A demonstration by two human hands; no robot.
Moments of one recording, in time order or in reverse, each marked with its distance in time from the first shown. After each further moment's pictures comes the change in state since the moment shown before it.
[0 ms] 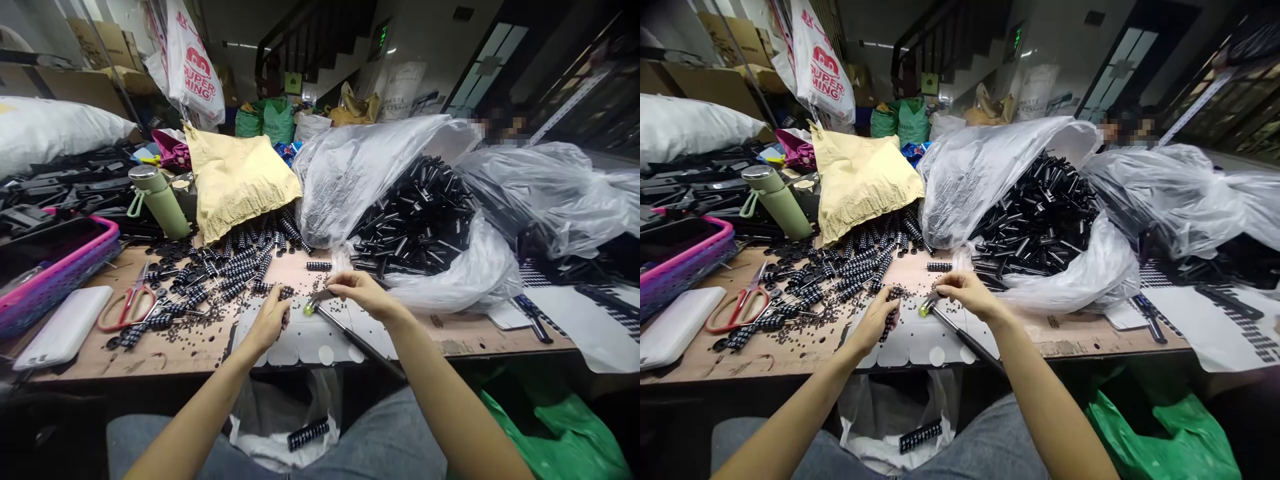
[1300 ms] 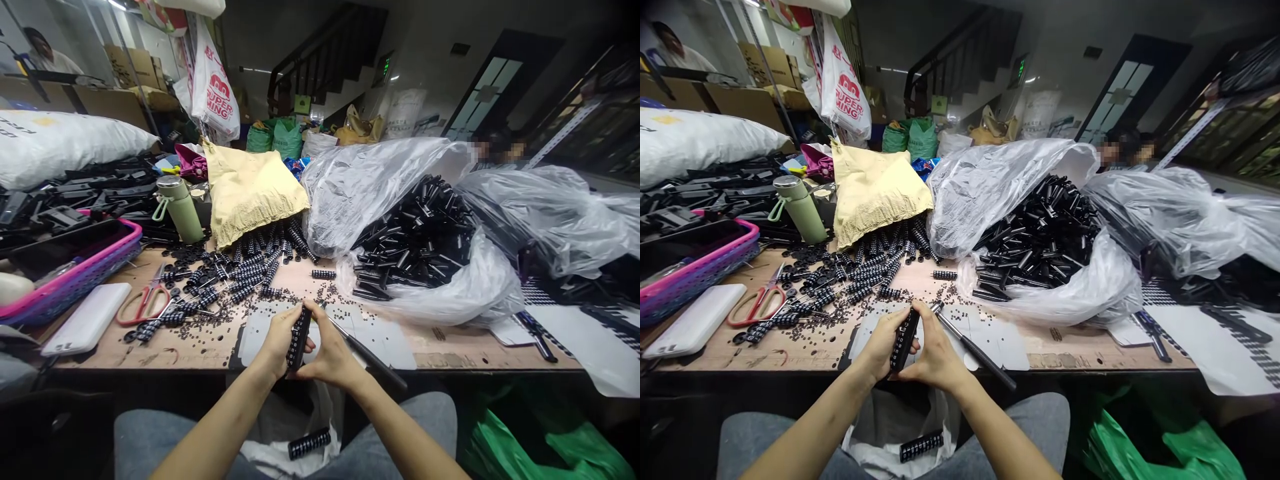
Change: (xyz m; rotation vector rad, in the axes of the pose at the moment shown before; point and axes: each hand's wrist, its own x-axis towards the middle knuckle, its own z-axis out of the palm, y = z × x) left_hand -0.024 0.011 0.026 -0.570 0.112 -0.294; right_hand -0.047 -0.019 0.095 -0.123 0.147 -0.348
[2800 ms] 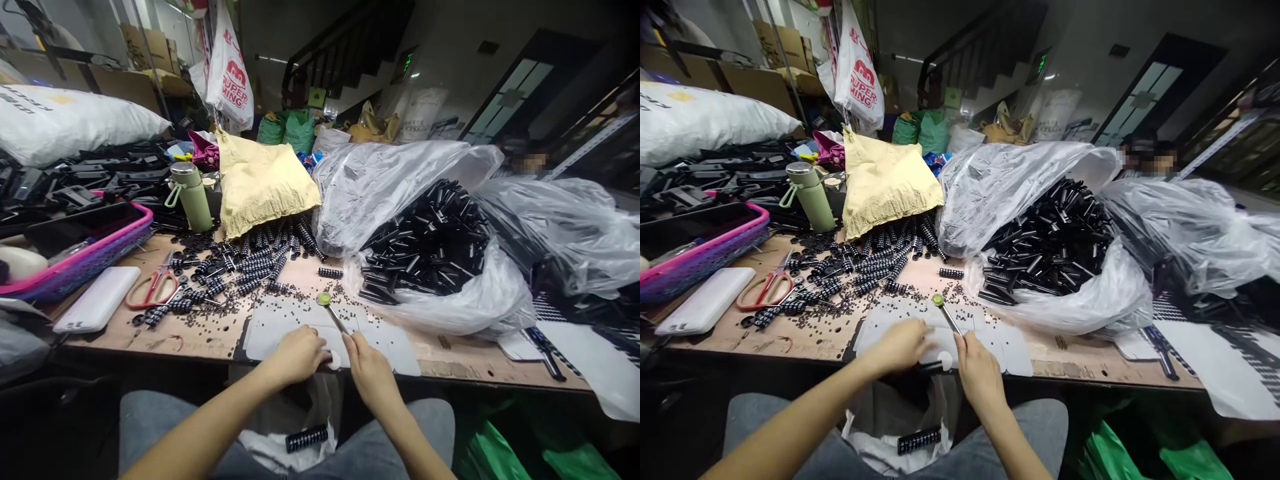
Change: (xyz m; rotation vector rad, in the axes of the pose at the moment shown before) left_hand 0.023 -0.027 -0.020 1.674 -0.227 0.599; right_hand -0.040 0.007 -0.018 -0.630 -0.059 0.595
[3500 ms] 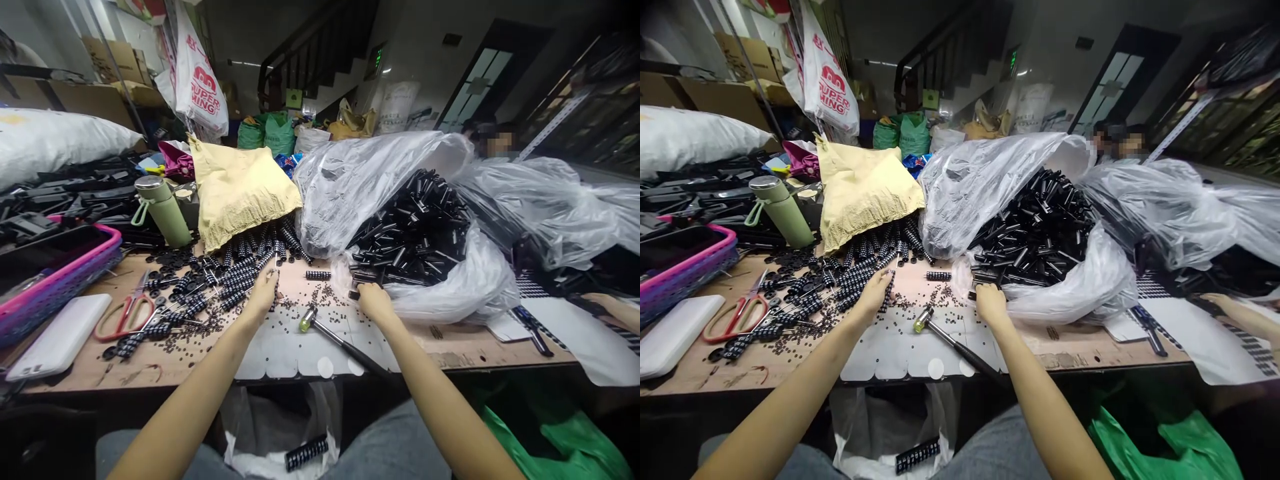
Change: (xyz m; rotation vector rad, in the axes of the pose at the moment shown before) left_hand 0.062 -0.050 -0.047 -1.020 0.371 -0.581; right_hand 0.137 0.085 -0.015 -0.199 0.185 0.003
